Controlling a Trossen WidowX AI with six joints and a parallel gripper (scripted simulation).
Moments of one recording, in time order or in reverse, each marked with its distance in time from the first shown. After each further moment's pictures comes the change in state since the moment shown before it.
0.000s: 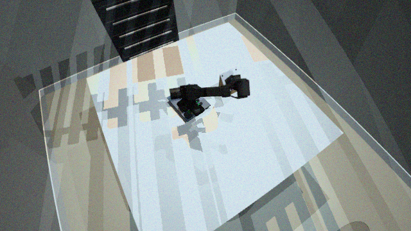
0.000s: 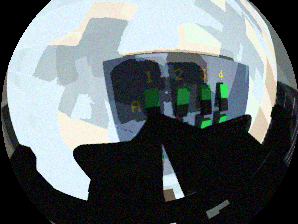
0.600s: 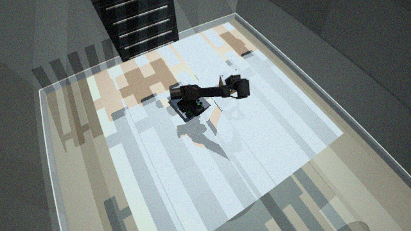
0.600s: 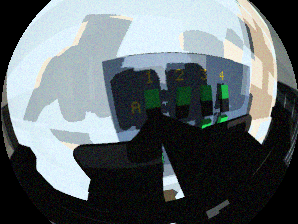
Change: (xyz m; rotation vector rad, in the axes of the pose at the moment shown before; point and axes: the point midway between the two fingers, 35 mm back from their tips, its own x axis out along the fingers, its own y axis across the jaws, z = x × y) arm 0.002 0.000 0.000 -0.001 -0.001 0.000
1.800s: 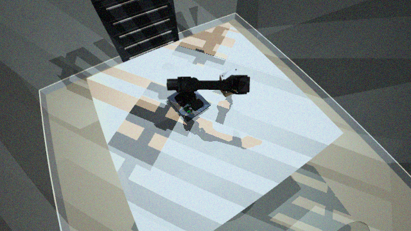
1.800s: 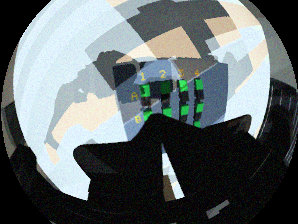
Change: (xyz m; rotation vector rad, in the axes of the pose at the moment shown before) arm -0.060 -0.004 0.003 0.012 0.009 -0.002
